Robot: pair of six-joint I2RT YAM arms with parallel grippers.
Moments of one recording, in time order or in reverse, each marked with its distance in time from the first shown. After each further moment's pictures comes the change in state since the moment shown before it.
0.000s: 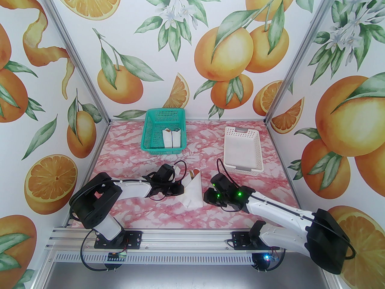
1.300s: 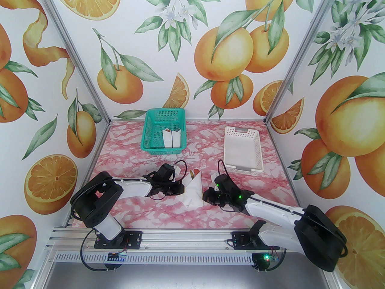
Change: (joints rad) left arm 0.005 0.020 0.014 0.008 0.013 0.000; right arm -0.086 0.029 -0.200 0.360 -0.192 0.066
